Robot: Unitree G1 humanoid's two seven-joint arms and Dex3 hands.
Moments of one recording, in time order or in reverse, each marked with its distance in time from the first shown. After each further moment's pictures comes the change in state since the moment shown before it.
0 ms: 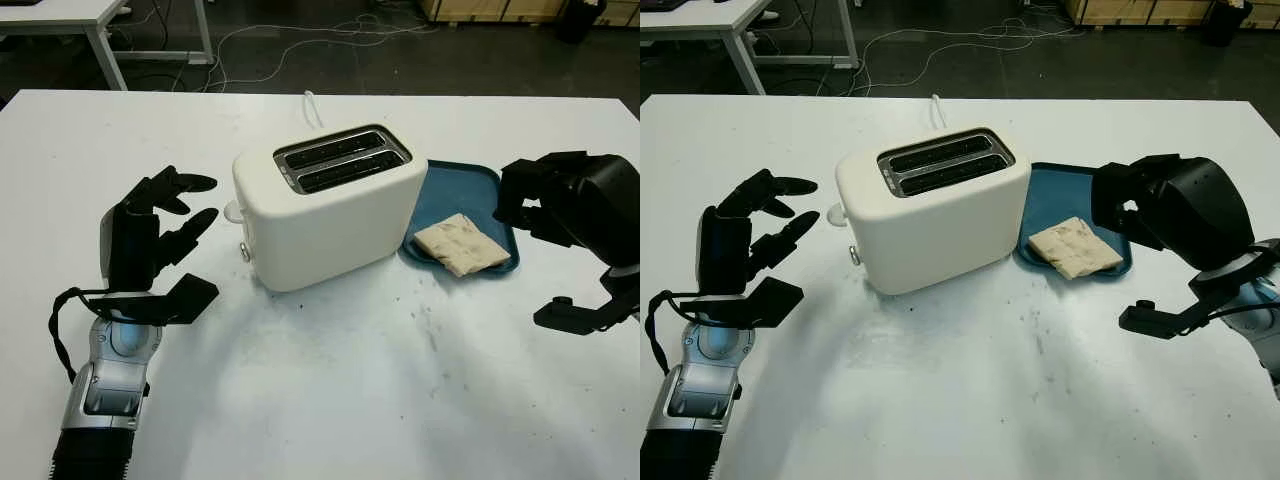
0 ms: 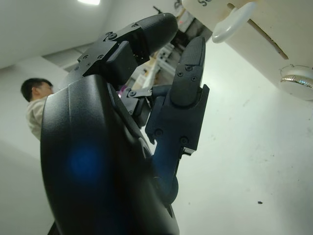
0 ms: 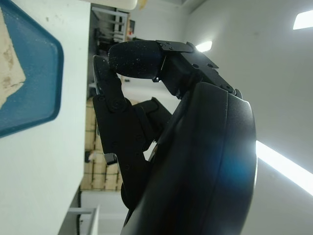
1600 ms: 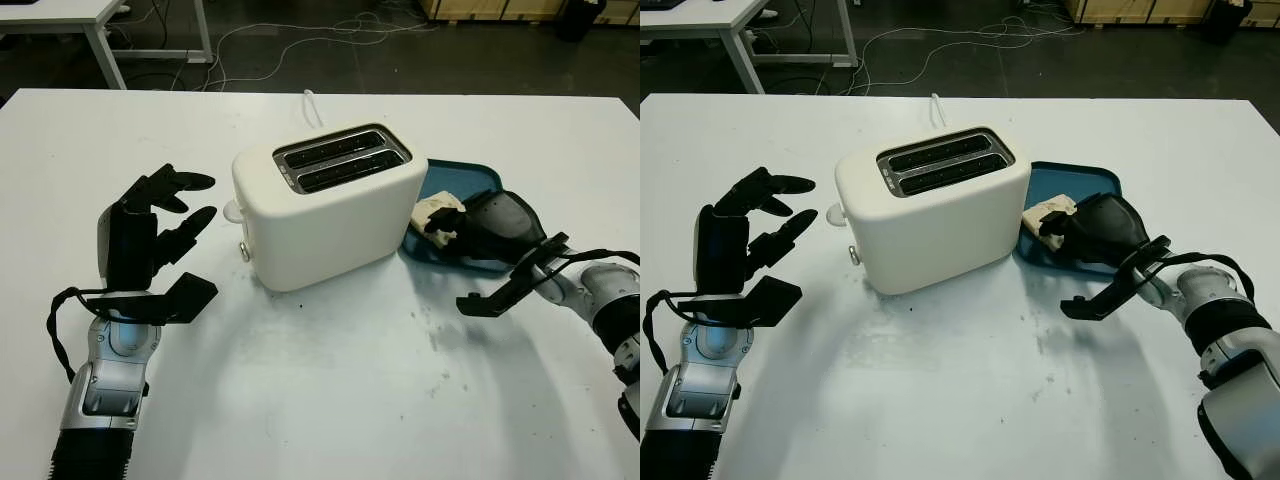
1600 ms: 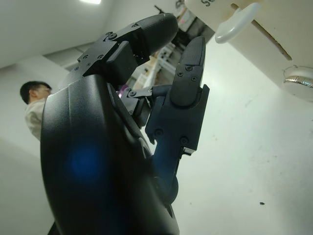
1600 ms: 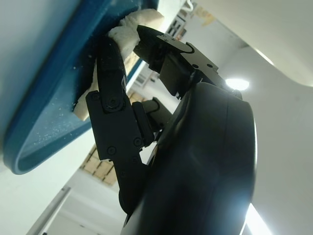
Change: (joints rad) left arm 0.002 0.000 0.003 -0.014 0.000 0.010 0.002; right arm -0.512 0.147 0.652 0.815 -0.445 0.118 -0.391
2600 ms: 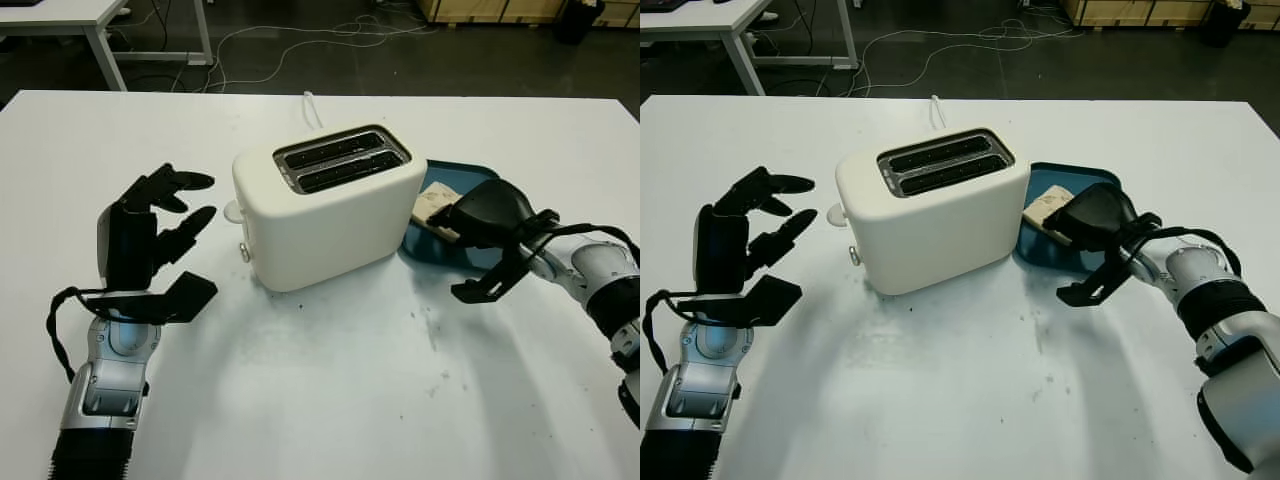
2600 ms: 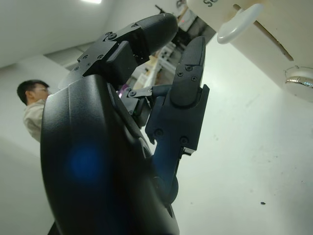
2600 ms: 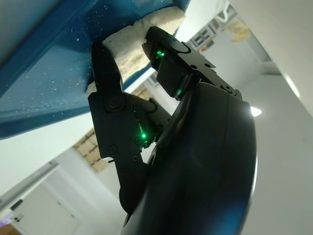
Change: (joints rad) left arm 0.000 0.000 0.000 -0.002 0.001 0.008 -0.001; right arm -0.066 -0.008 0.070 -0.079 -0.081 0.109 0.306
